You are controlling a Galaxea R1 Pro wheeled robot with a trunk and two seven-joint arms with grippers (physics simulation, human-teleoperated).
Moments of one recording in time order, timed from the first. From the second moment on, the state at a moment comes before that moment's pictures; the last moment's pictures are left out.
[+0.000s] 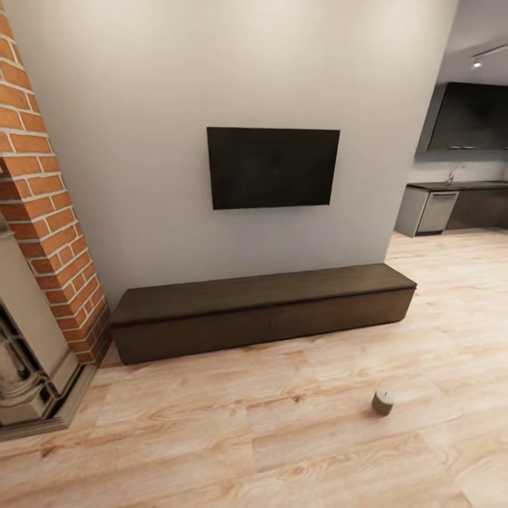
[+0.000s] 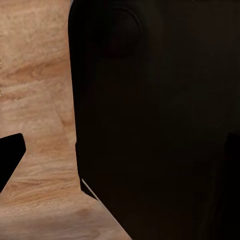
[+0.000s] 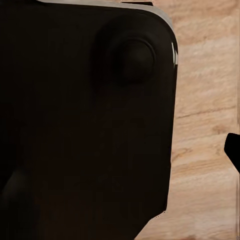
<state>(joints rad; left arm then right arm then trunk) 0.00 0.00 0.00 -0.04 0.00 0.00 0.01 -0.02 0.00 0.00 0.00 0.00 -0.08 0.00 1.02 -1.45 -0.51</state>
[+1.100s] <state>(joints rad) 0.00 0.00 0.00 -0.04 0.00 -0.01 0.01 -0.02 0.00 0.00 0.00 0.00 -0.08 0.00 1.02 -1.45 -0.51</state>
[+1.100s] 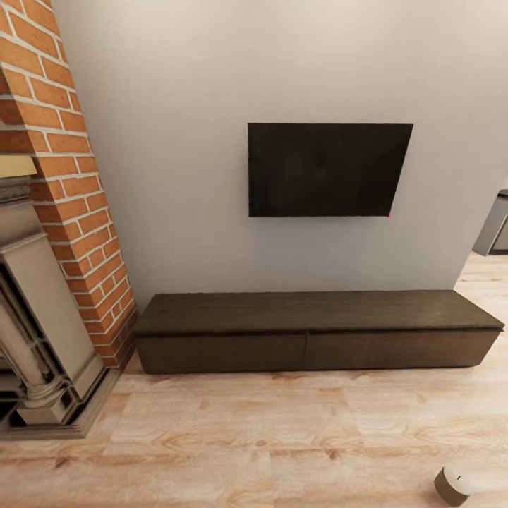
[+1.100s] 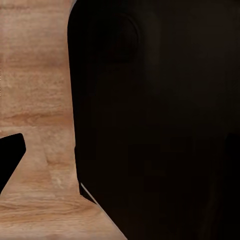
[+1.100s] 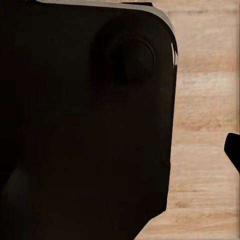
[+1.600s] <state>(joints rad) 0.00 0.00 0.00 -0.04 0.00 -0.02 0.01 -0.02 0.00 0.00 0.00 0.00 -0.08 0.00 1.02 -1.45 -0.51</state>
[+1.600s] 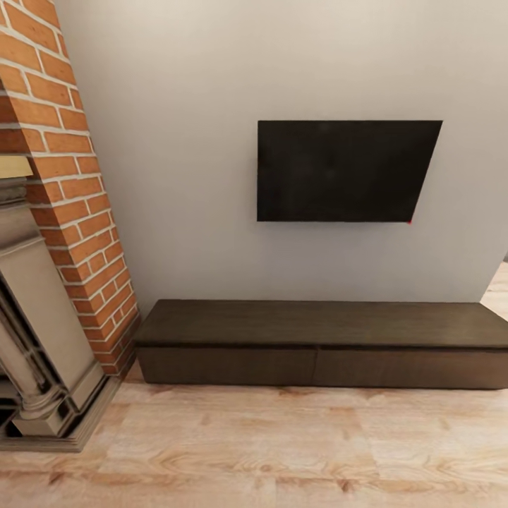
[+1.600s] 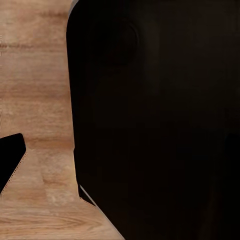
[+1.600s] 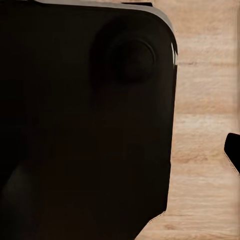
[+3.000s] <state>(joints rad) -0.03 0.02 0.00 -0.36 0.01 0.16 0.01 -0.02 0.00 0.00 0.00 0.00 -0.08 -0.01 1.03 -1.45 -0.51</state>
